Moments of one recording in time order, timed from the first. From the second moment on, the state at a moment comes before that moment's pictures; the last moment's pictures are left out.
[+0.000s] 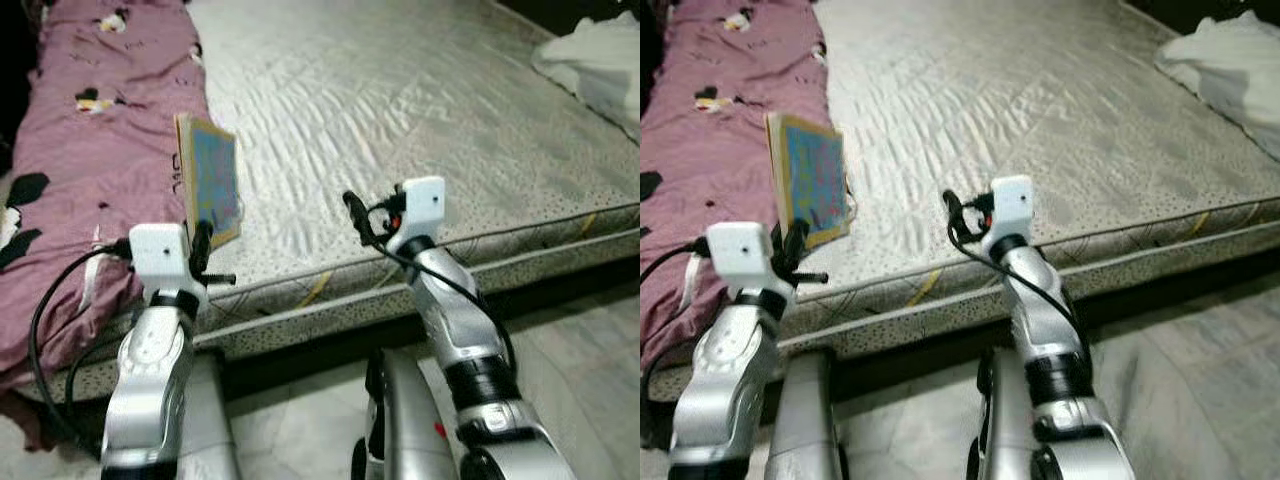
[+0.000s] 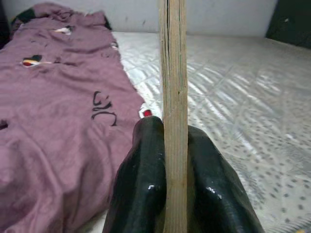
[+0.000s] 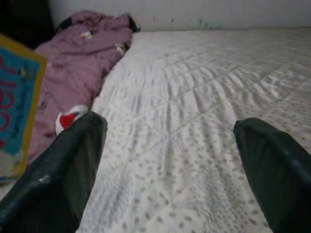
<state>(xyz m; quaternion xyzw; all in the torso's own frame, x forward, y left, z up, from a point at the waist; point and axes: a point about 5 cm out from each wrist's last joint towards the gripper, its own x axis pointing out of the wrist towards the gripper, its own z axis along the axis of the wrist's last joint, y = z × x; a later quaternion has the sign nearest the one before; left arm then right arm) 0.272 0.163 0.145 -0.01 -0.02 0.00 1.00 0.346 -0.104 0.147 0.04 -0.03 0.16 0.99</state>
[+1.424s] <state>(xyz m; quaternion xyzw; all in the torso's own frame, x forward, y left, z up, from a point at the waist) 0.273 0.152 0.149 0.01 -0.02 0.01 1.00 0.334 -0.112 0.126 0.05 -0.02 0.09 0.99</state>
